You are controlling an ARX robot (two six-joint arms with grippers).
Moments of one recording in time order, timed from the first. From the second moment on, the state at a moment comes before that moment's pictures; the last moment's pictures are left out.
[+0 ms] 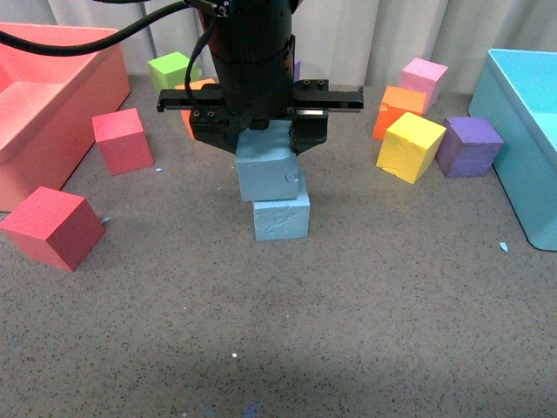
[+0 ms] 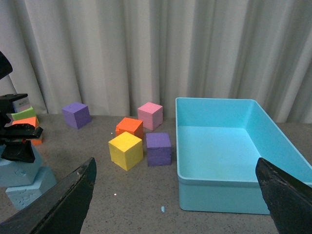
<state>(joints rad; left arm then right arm) -0.50 2.23 1.66 -0.57 -0.15 -0.41 0.00 0.00 0.00 0.00 0.00 0.00</state>
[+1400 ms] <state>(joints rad) -0.36 1.77 0.77 0.94 -0.35 -0.04 0.00 0.00 0.00 0.00 0.00 0.00</state>
